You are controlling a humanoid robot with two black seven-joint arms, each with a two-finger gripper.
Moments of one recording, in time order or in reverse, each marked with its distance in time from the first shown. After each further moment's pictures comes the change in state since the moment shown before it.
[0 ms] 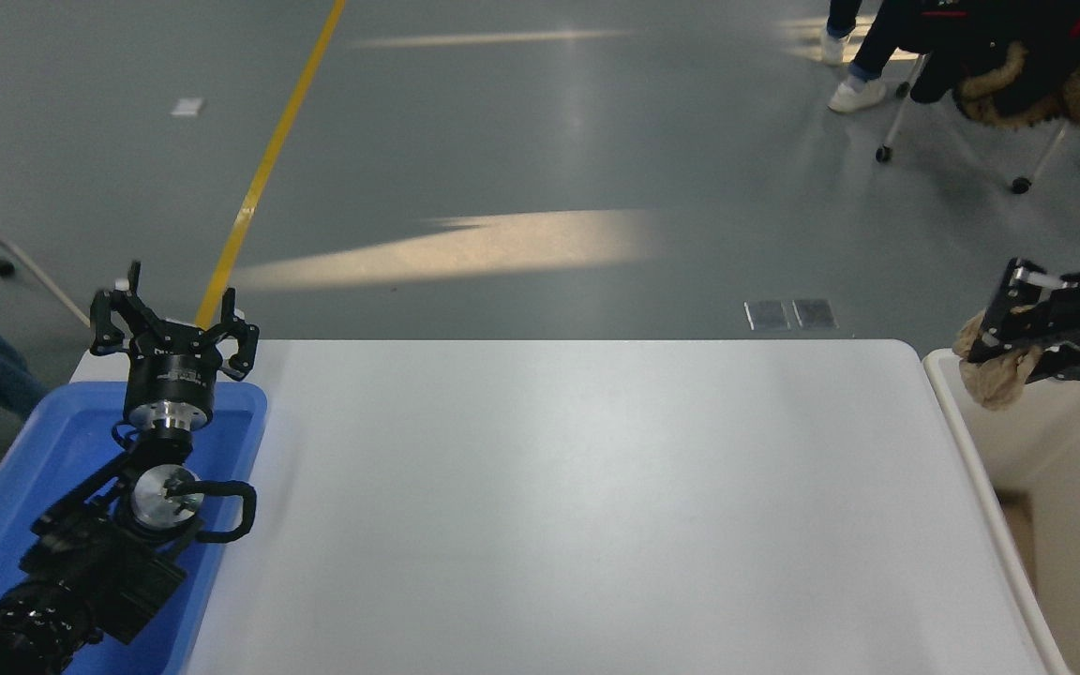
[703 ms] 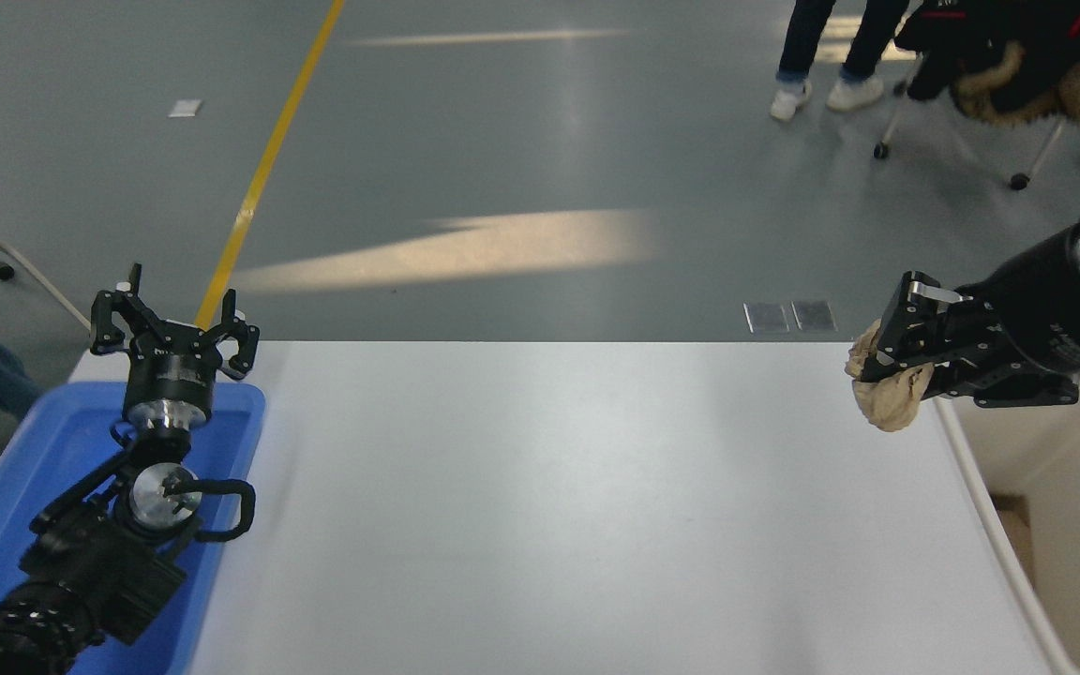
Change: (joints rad) left arm 0.000 0.000 0.000 0.000 0.001 -0.001 0.000; right arm 0.557 0.162 0.026 0.284 0.025 0.344 0.001
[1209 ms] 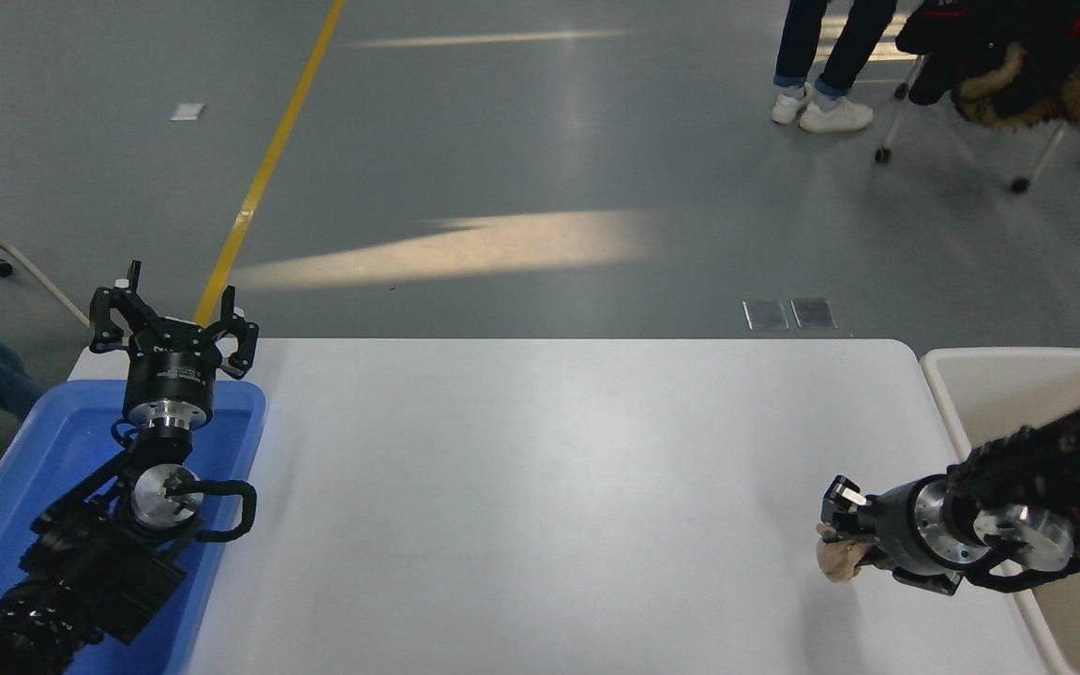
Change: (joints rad) left arm 0.000 0.000 -0.001 0.000 0.000 0.000 0.000; right arm -0.829 -0.027 0.283 -0.080 0.009 -0.649 -0.008
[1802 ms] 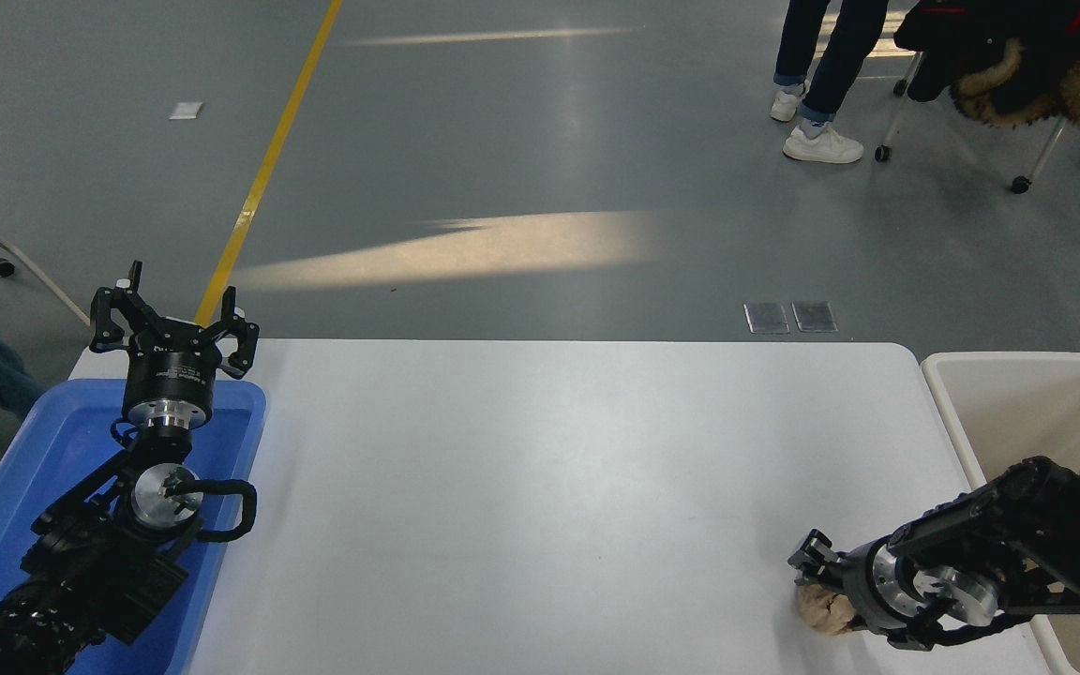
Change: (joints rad) left arm 0.000 0.000 0.000 0.000 0.000 0.000 0.000; right arm -0.567 0.224 0.167 -0.323 0.060 -0.204 0.003
